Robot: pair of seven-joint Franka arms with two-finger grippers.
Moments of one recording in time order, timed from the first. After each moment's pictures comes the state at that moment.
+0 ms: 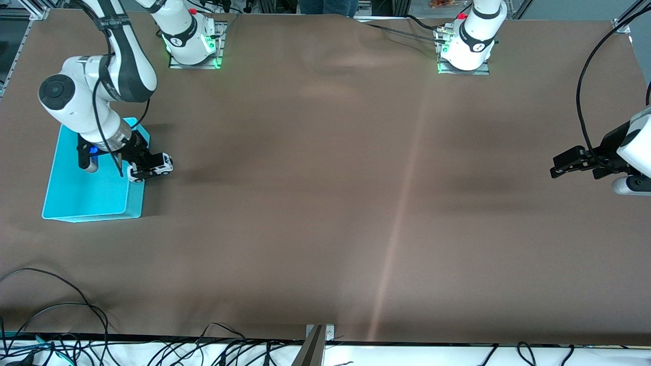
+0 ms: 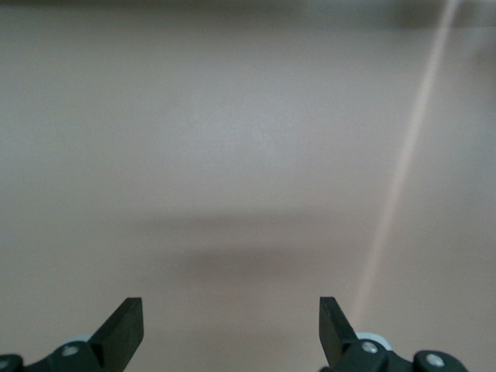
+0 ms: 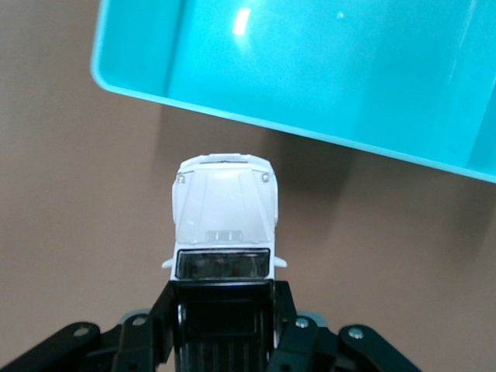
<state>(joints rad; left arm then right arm) 0.25 0.22 -0.25 -1.45 0.01 1.68 -0.01 0.04 0.08 0.00 -2.27 -0.01 2.40 1.28</state>
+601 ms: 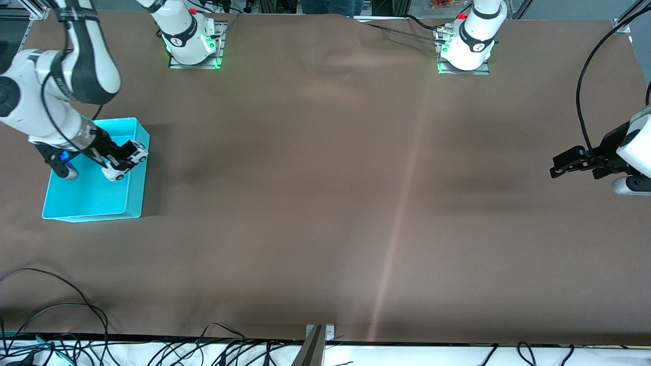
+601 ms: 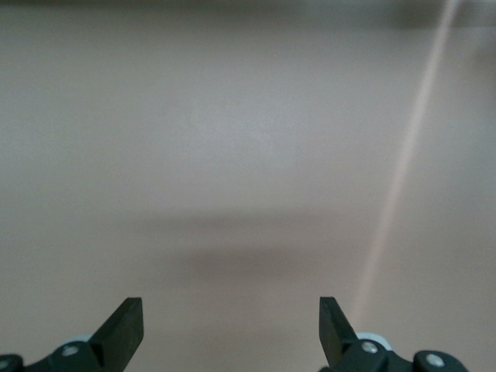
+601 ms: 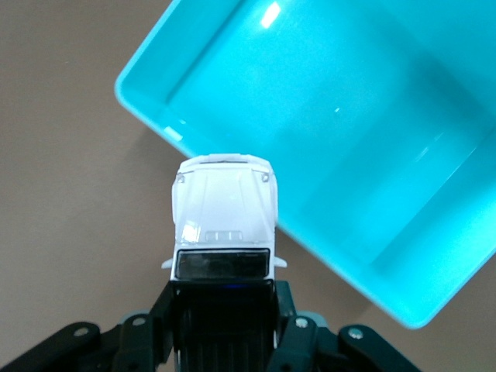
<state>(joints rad) 0.25 0.22 -0.25 -1.45 0.01 1.68 -0.01 -0.03 0.08 -0.08 -2.15 -0.01 2.16 0.68</state>
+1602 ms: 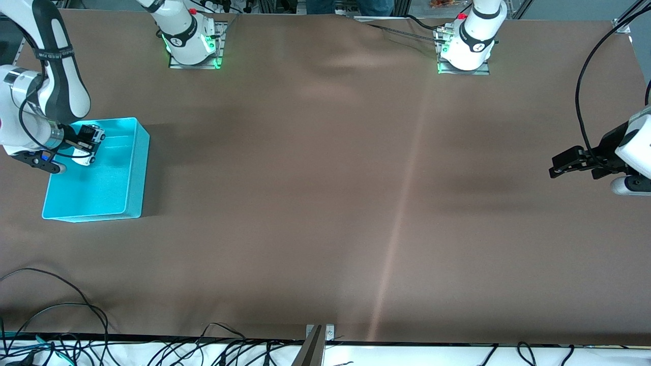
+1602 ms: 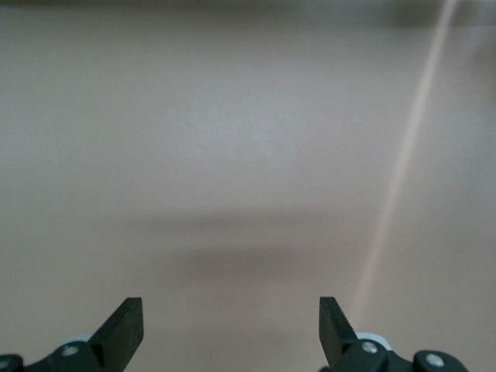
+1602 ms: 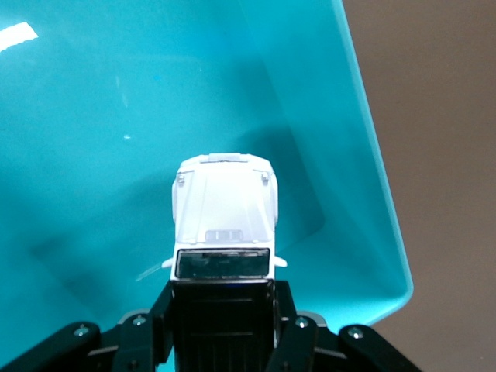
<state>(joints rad) 0.24 0.22 -0.25 -1.45 0.01 1.68 -0.01 -0.04 0.27 -0.33 -2.17 -0.21 2.17 0.16</state>
